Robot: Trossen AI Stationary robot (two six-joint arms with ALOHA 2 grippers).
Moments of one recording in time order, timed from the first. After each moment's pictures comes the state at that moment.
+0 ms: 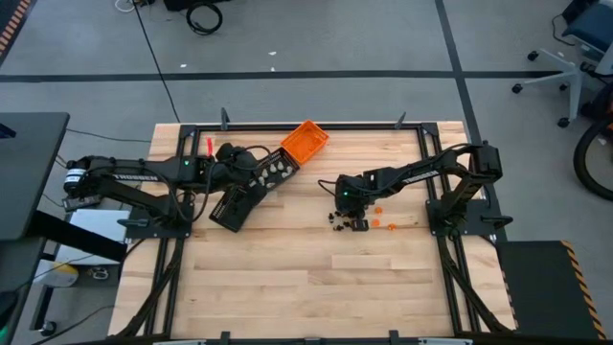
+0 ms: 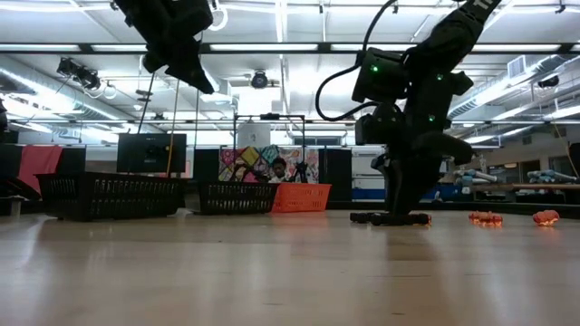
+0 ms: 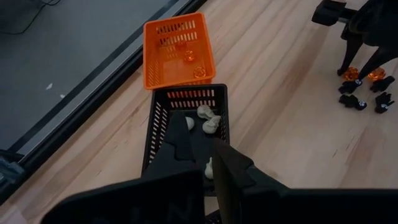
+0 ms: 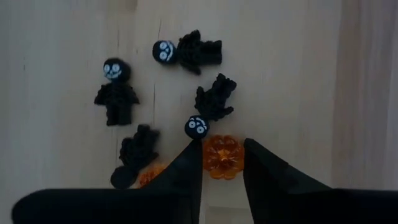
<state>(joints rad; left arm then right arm) 0.03 1.13 0.96 -0.66 -0.52 -0.37 -0.11 1.69 0.83 -0.35 -0.09 -0.16</state>
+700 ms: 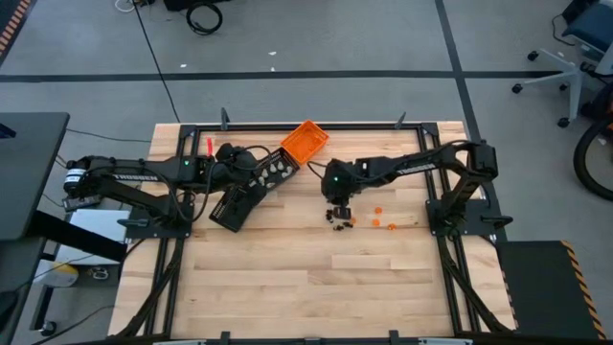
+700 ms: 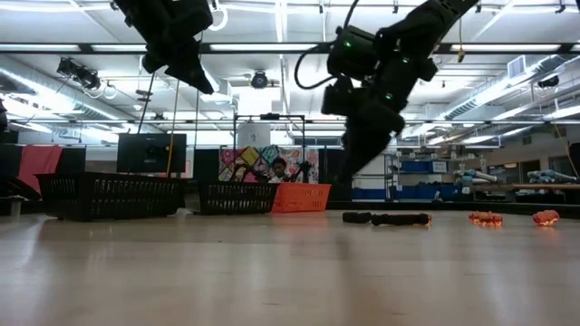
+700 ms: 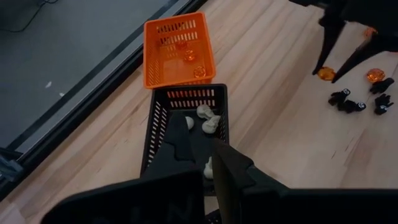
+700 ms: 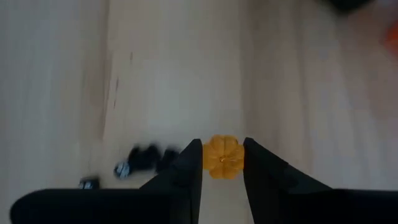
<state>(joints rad) 0.03 1.13 0.96 -0.66 -0.52 -0.38 -0.17 1.70 1.01 -0.33 -0.07 -0.13</state>
